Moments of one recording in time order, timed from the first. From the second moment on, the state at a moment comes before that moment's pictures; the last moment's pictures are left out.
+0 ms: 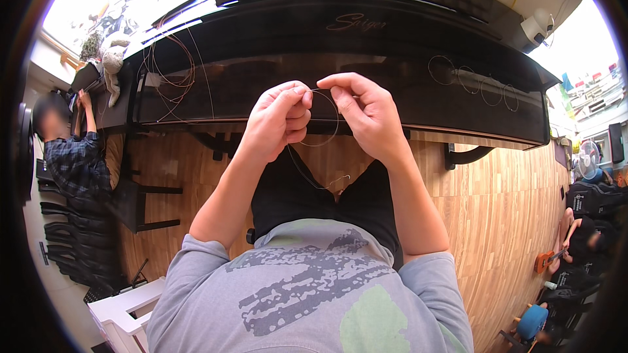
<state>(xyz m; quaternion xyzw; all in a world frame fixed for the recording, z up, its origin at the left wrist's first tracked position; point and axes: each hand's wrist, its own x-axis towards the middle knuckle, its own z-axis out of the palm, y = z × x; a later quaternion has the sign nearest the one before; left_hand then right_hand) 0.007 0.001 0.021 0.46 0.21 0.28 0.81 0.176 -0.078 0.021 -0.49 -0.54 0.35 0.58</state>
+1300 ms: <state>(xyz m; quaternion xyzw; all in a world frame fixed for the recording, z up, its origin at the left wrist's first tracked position) 0.011 0.000 0.016 0.48 0.21 0.34 0.78 0.170 -0.082 0.011 -0.41 -0.39 0.54 0.62</state>
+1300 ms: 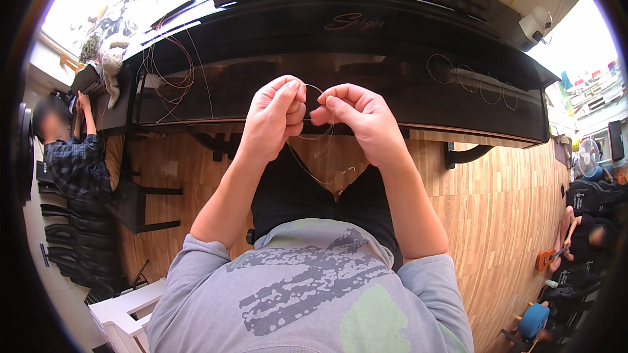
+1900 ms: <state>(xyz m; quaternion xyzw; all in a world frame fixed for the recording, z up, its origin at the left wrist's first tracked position) 0.017 -0.004 0.014 0.54 0.23 0.30 0.75 0.170 -0.068 0.014 -0.55 -0.42 0.32 0.65</state>
